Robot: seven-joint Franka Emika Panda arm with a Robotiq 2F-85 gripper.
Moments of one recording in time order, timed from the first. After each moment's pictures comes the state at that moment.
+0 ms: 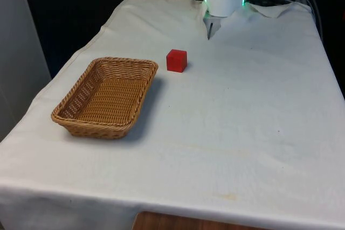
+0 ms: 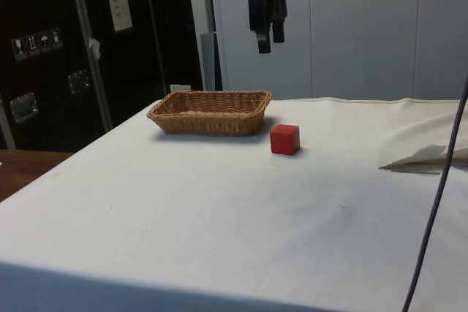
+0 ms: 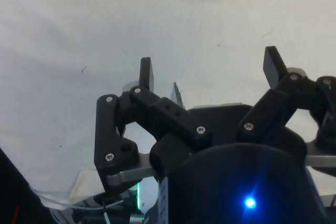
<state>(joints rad) 0.19 -0.22 -0.37 -2.44 -0.13 2.22 -0.04</state>
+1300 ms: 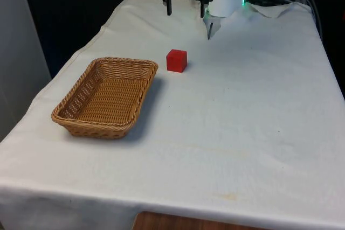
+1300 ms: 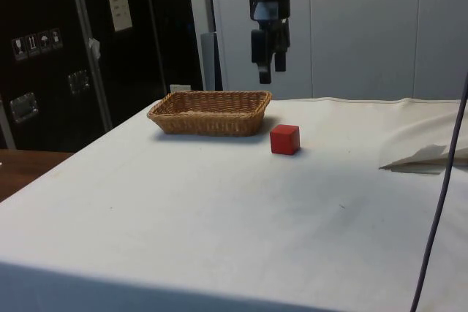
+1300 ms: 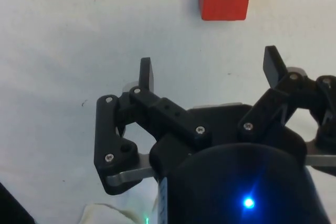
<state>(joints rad) 0.19 -0.13 -0.39 -2.53 -0.09 2.44 -0.05</state>
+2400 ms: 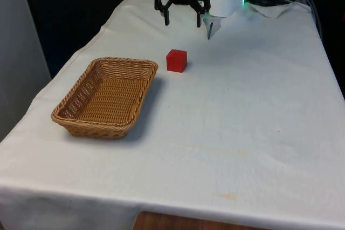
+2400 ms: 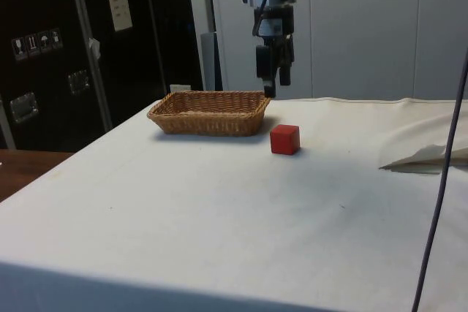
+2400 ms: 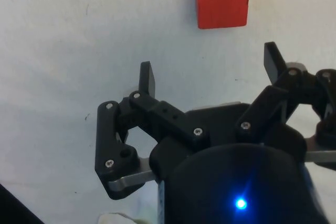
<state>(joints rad) 0.19 -0.05 -0.42 -2.54 -0.02 2.50 -0.12</state>
